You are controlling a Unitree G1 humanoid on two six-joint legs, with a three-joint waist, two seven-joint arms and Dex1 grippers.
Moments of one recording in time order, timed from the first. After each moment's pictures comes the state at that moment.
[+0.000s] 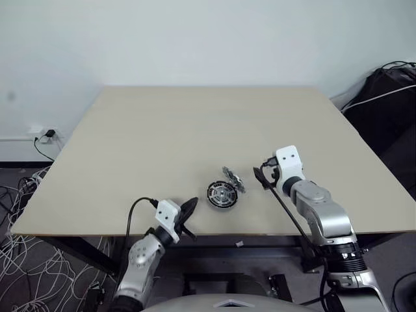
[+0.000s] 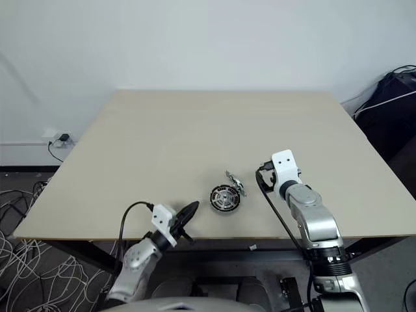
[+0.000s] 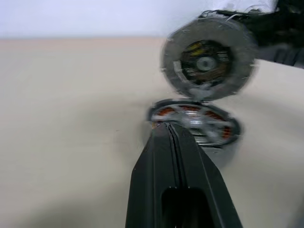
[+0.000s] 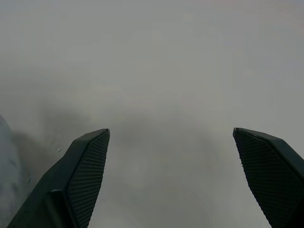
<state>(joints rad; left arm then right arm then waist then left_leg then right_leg) 0.07 0.09 -0.18 0.34 -0.15 -0.40 -0.56 -0.19 -0.42 0.04 -0.09 0.12 0.69 0.24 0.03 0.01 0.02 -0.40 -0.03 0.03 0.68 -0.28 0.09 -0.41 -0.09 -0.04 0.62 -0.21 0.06</state>
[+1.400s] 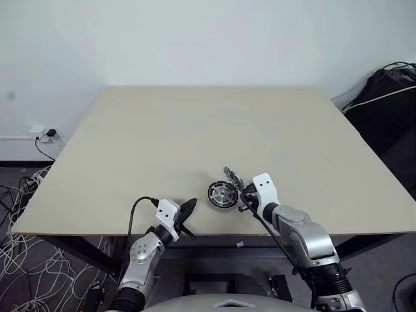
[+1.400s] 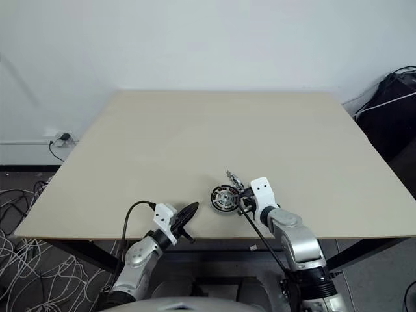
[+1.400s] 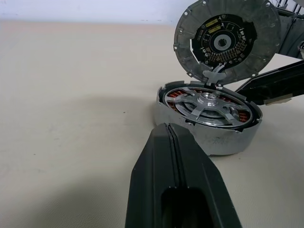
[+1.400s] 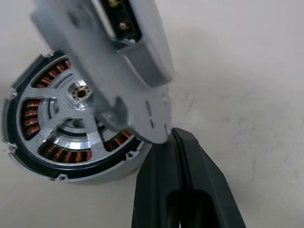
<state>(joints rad) 0.06 0.06 -0.17 0.45 -0.14 -0.44 -0.59 -0.06 -0.28 0.11 -0.14 0.17 0.77 0.36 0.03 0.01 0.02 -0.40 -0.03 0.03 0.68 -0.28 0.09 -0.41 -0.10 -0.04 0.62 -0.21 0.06</state>
